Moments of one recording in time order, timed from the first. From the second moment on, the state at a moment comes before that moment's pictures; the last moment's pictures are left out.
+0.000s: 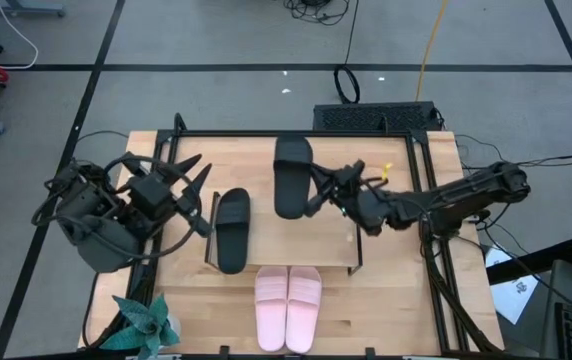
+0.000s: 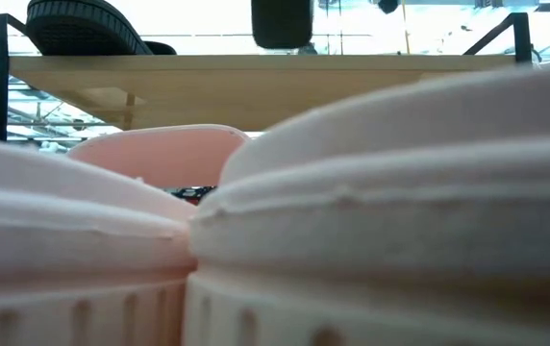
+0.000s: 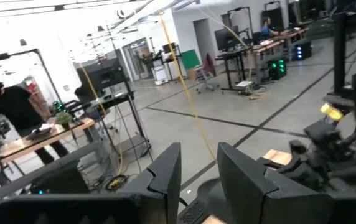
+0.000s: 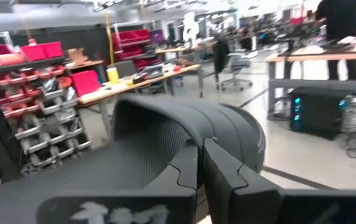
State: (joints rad) left arm -0.71 1.57 2.15 -0.93 -1.57 -0.14; right arm 0.24 1.41 1.07 0.33 1.04 0.20
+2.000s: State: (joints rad) left arm -0.71 1.56 2.15 -0.94 -1.57 -0.13; right arm 0.39 1.83 1.25 0.15 1.10 0.59
